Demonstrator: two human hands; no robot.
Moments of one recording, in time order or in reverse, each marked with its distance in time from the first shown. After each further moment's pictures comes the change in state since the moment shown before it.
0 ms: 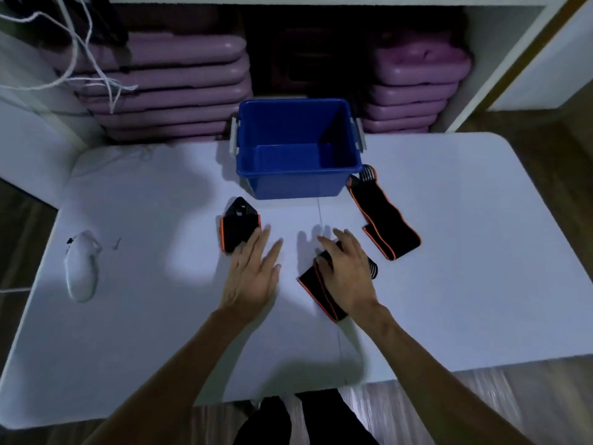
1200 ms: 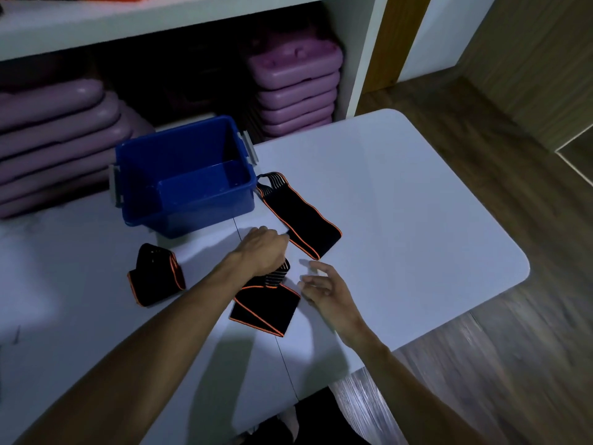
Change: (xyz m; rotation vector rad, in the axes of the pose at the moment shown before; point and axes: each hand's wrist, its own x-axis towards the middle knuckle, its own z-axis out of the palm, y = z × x) left_hand 0.166 0.130 0.007 0.094 -0.640 0.386; right_hand -0.054 0.089 -0.031 1.204 -0.006 0.546
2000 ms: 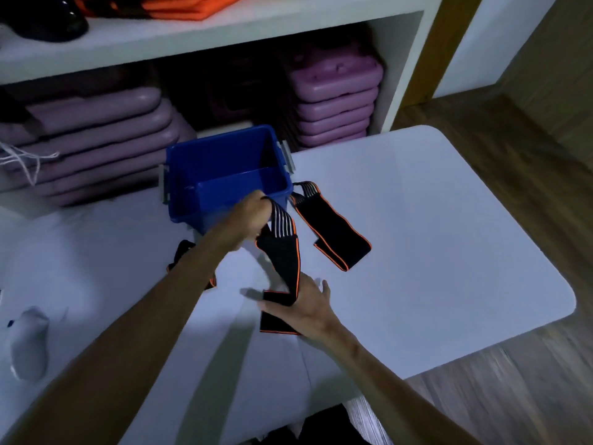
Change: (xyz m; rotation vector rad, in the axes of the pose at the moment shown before) left_hand -0.031 -0.054 -0.072 -1.051 0.238 -0.621; right_hand 0.005 -0.029 0.084 -0.692 -0.142 -0.164
